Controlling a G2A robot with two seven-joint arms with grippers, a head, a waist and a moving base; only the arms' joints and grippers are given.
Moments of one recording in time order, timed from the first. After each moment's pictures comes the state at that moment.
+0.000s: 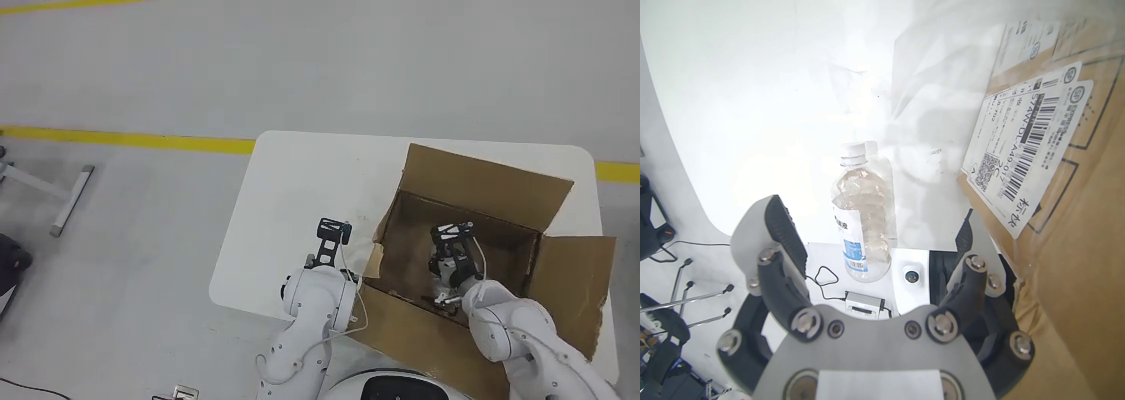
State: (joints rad) left arm 1.15 -1.64 -1.10 -1.75 1.77 0.06 -1.46; right arm -1.47 -1.22 1.27 -1.93 -1.17 0.25 0.64
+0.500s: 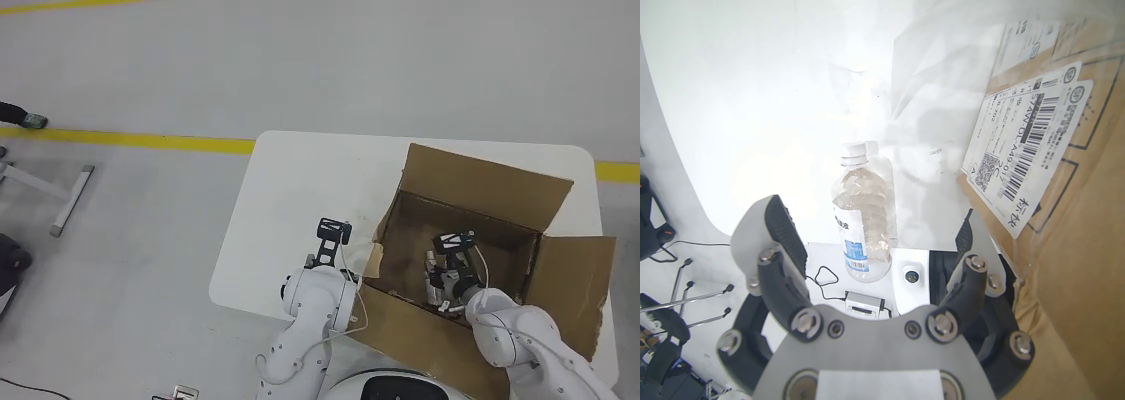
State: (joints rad) left arm 1.15 -1.64 -1.10 -1.75 1.77 0.06 -1.46; right arm -1.48 -1.23 1.25 -1.91 -1.19 0.26 0.73
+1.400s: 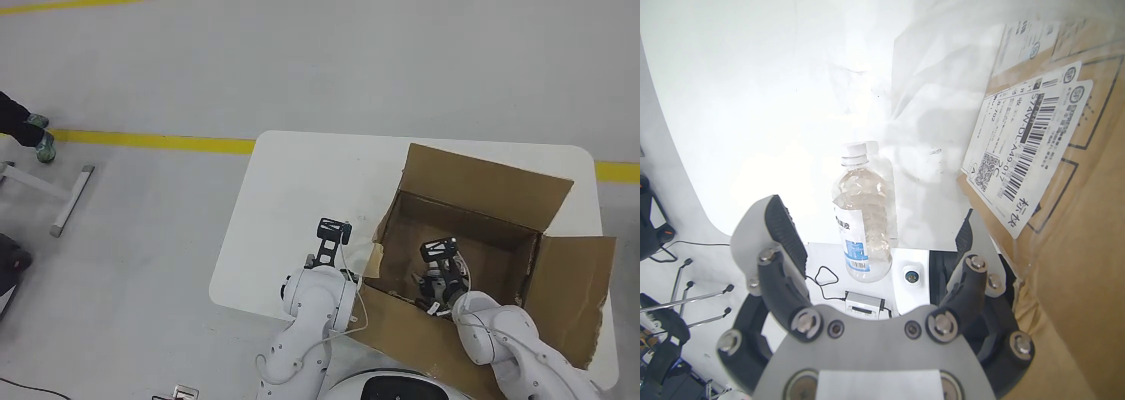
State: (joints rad) left arm 1.15 -1.64 -1.10 -1.75 1.77 0.06 -1.46; right arm -1.44 -1.25 1.19 -1.82 -1.24 0.28 0.78
